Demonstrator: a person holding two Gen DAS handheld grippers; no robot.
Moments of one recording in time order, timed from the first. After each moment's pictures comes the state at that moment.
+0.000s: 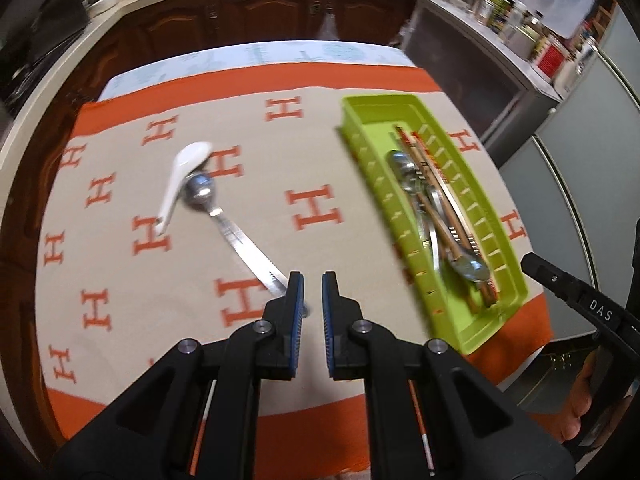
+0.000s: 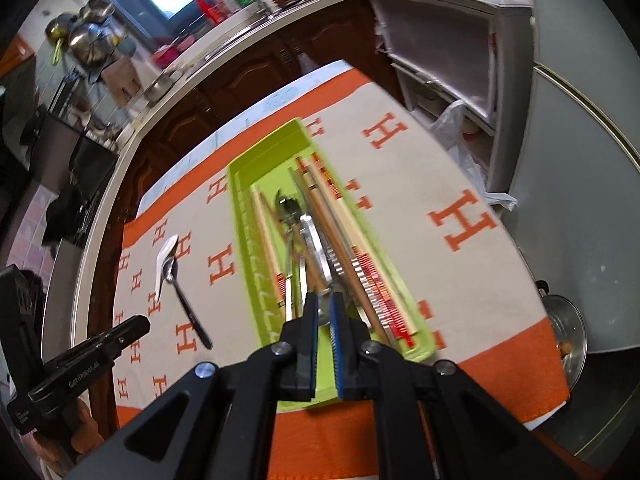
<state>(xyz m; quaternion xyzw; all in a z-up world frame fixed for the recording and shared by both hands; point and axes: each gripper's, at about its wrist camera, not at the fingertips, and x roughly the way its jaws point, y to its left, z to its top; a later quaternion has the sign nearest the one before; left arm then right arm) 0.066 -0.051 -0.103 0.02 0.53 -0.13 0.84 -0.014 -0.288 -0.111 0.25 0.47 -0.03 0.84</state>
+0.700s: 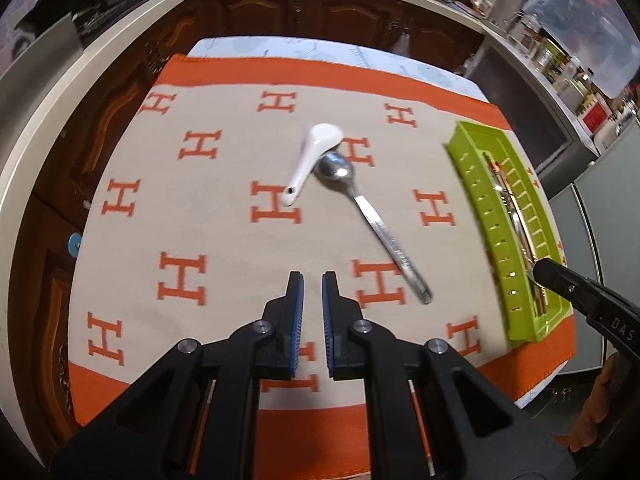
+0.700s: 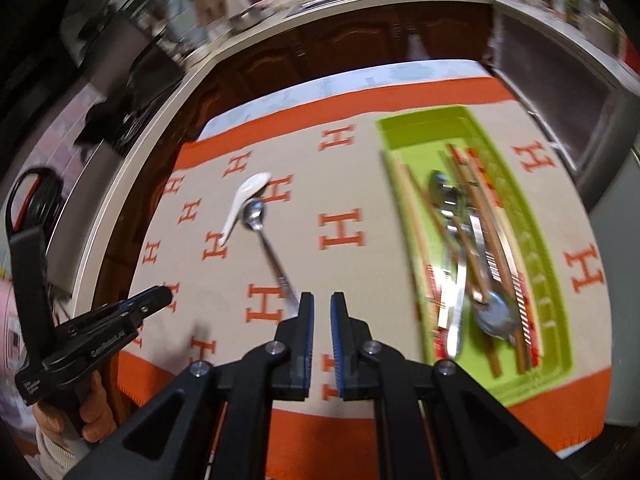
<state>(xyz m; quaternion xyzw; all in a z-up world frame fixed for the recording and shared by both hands) 0.064 0.078 -0.120 -0.05 0.53 -0.05 0.84 0.032 -0.161 -0.093 0.14 0.51 0.10 0.84</state>
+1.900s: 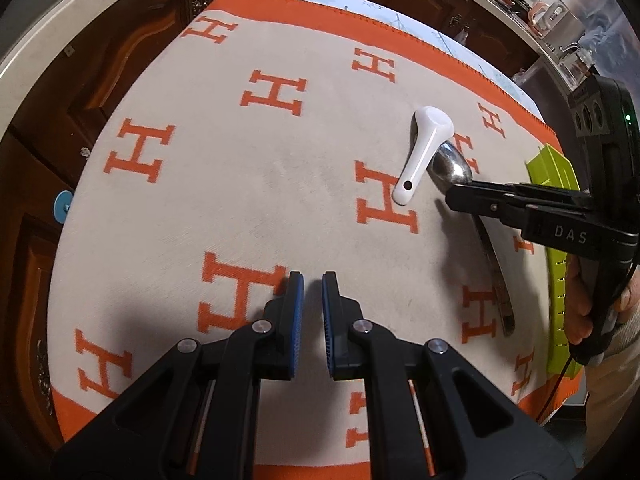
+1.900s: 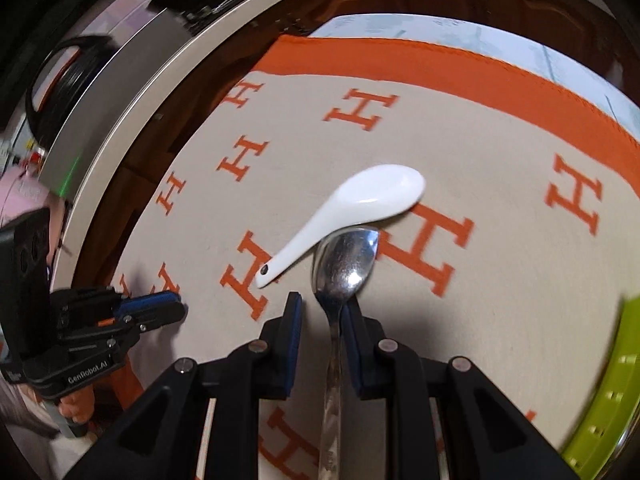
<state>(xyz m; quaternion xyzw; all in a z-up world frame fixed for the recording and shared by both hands) 0.110 0.150 -0.196 -0.11 0.57 -0.01 0.81 0.191 -0.041 -0.184 -0.01 0.57 0.34 0.75</state>
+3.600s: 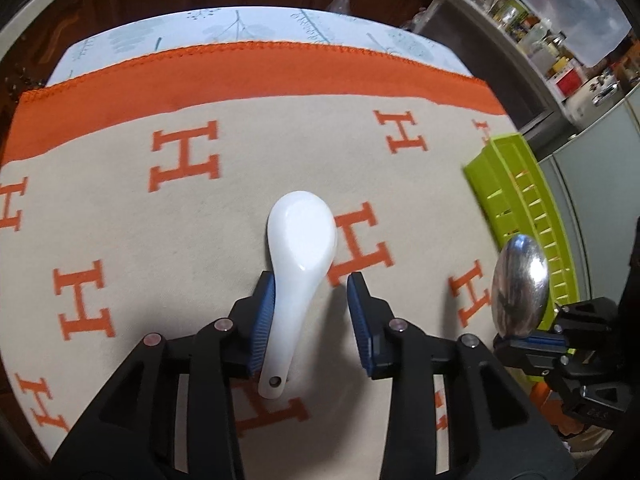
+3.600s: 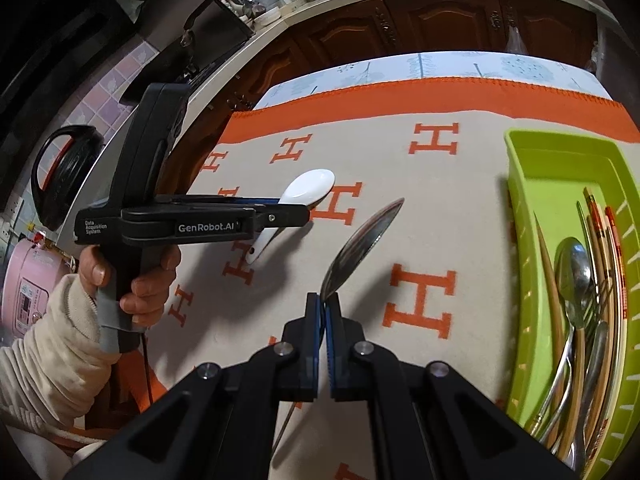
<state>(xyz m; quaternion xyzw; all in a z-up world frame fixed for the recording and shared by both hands) 0.247 0.058 -0.198 -0.03 0.58 -0.21 0.79 0.122 -0.130 -0.152 0.12 0.51 0.24 0.82</state>
